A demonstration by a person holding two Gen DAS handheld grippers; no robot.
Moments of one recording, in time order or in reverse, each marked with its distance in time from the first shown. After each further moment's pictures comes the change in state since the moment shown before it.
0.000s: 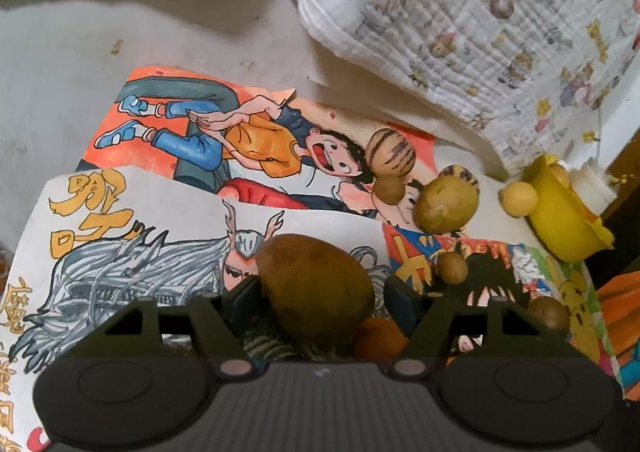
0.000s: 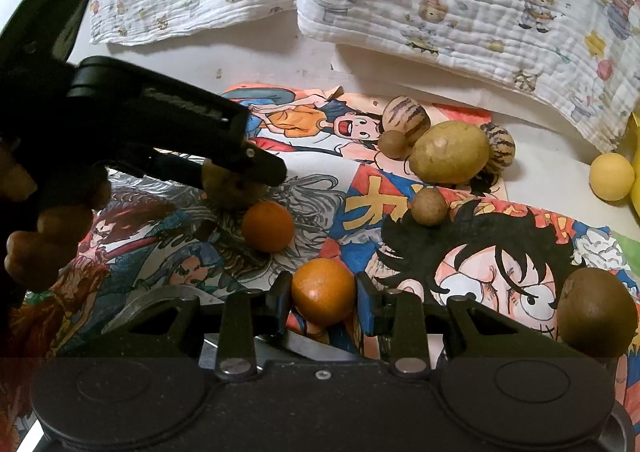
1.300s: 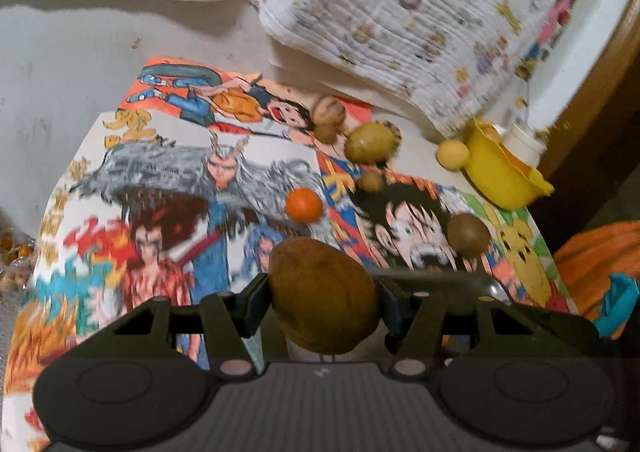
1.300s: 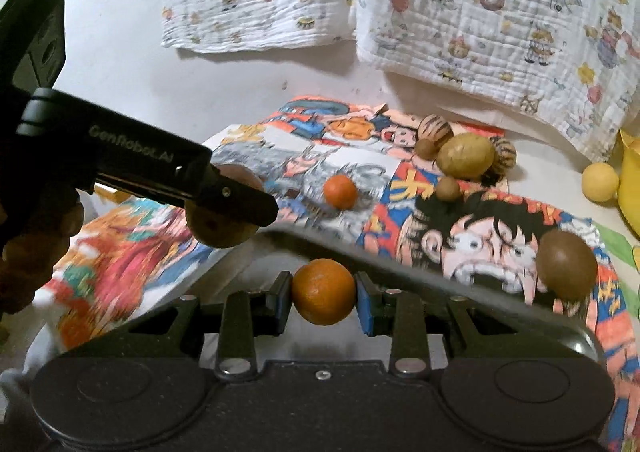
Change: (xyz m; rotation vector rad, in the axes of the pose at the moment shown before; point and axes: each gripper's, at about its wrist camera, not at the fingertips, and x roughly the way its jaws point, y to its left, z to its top) left arm -0.112 -0.035 -0.098 0.040 -0.028 -0.063; right arm -0.101 0.025 -0.049 -0.073 -0.050 0.103
